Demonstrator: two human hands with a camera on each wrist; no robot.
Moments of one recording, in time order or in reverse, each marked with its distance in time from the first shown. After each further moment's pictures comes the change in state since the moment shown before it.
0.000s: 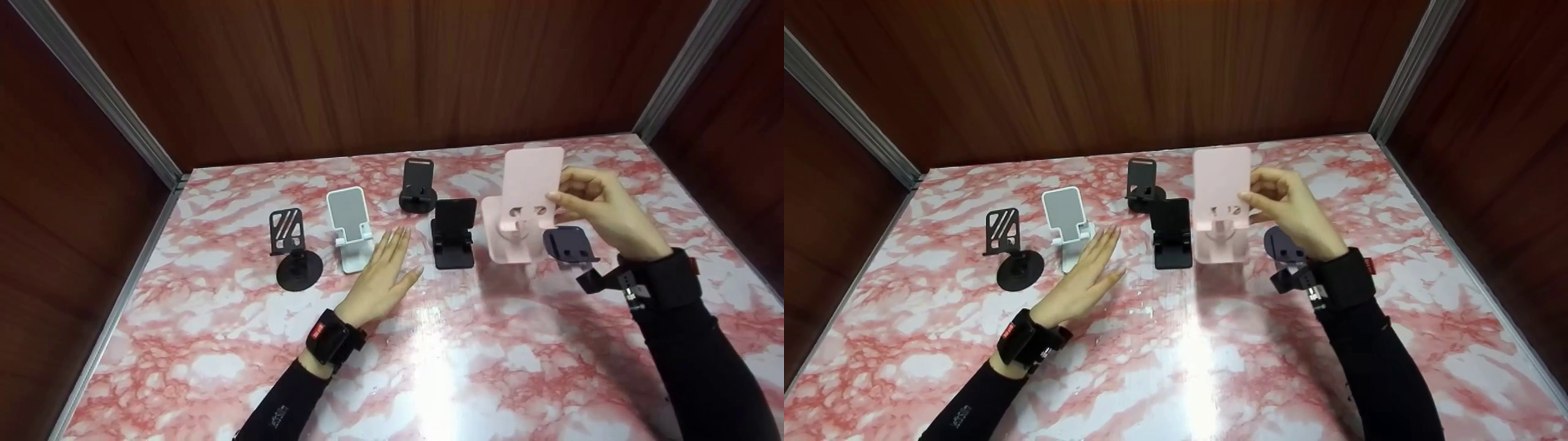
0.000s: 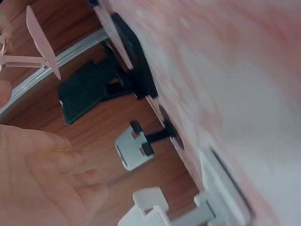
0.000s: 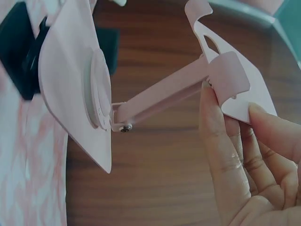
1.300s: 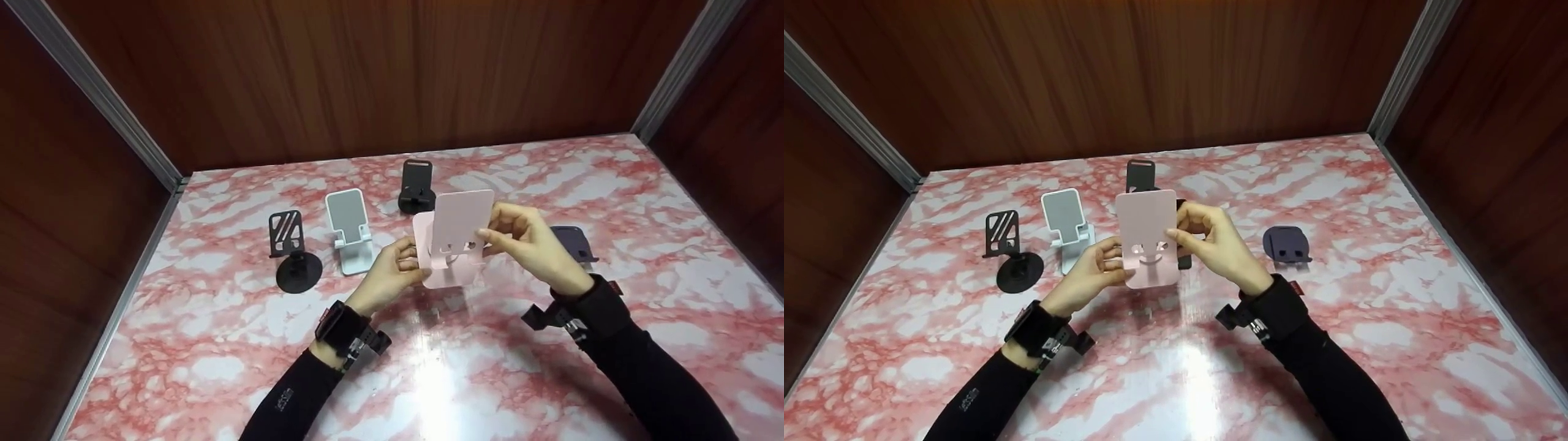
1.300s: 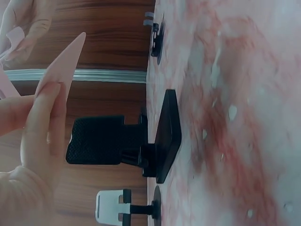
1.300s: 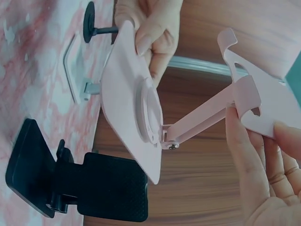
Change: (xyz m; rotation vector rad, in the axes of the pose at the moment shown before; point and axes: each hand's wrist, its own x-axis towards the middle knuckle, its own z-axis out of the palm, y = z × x) left_hand 0.022 0.008 0.007 -1.061 -0.014 -0.098; right_hand -0.001 0.015 0.096 -0.017 -0.030 -0.013
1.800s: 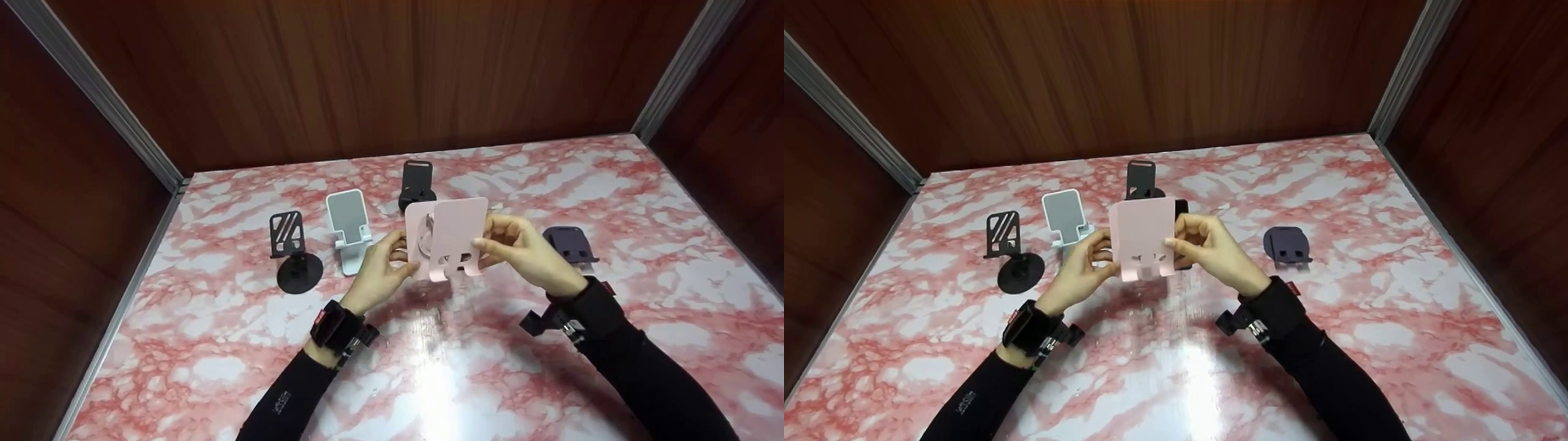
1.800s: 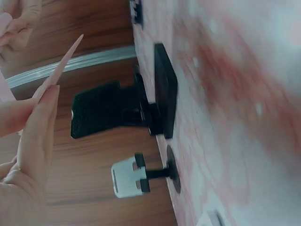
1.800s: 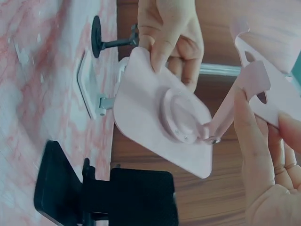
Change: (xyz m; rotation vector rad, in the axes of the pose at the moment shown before) left_hand -0.003 0.005 -0.010 0.387 0.099 0.209; right_hand -0.002 0.015 -0.001 0.066 -0.096 0.106
